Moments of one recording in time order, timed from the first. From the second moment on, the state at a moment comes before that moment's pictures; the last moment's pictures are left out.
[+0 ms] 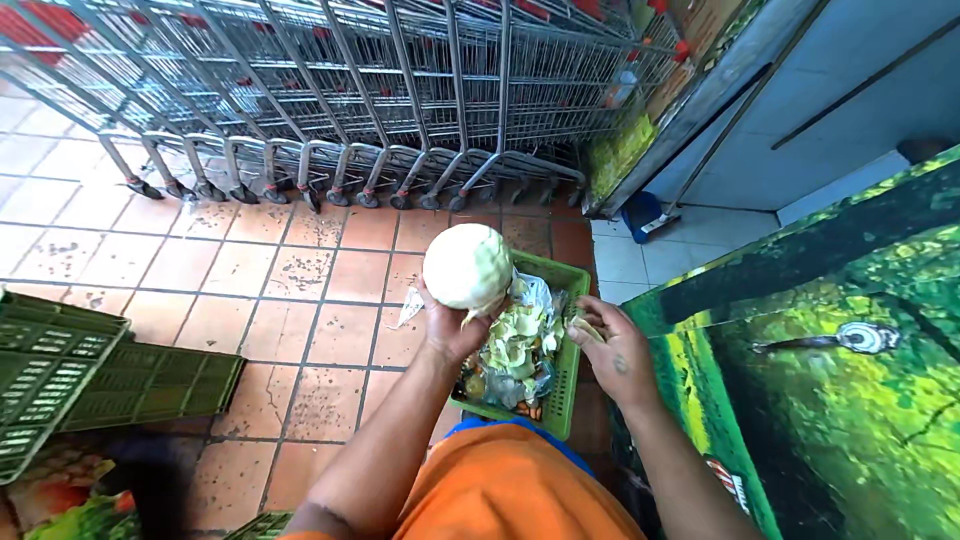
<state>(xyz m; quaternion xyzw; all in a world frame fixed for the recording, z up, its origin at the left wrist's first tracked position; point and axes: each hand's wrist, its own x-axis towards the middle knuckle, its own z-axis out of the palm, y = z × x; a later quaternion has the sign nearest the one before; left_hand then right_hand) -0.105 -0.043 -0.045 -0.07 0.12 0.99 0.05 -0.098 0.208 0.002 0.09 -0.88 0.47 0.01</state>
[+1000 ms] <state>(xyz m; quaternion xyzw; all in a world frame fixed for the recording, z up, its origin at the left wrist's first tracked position) -0.047 -0.117 -0.010 0.30 0.48 0.81 0.17 -0.088 0.220 -0.049 0.11 -0.85 0.50 -0.16</state>
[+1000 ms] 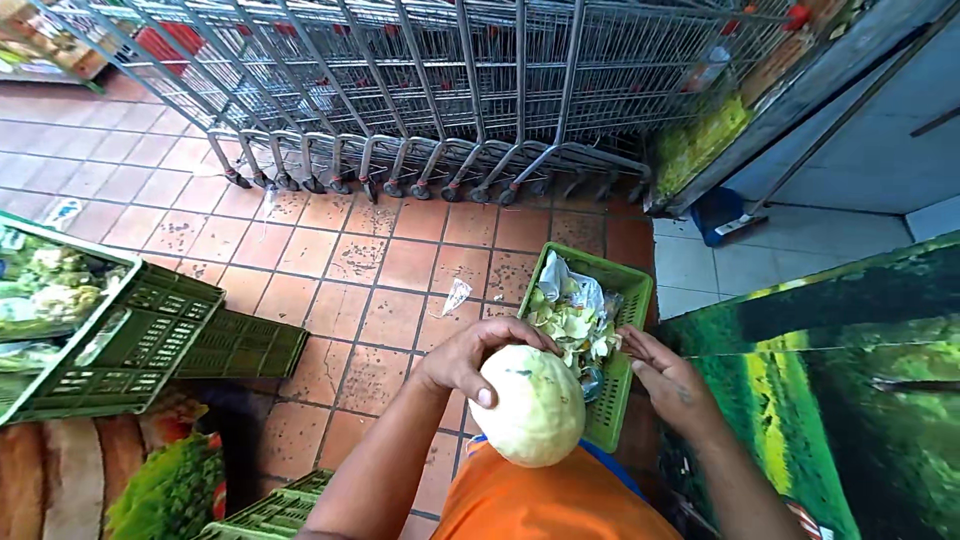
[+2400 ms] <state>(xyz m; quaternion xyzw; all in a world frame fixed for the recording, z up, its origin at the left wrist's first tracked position) -0.080 -0.055 0.015 0.23 0.70 0.67 -0.09 -0.031 0.188 -0.036 -0.05 -0.33 0.90 -0.27</state>
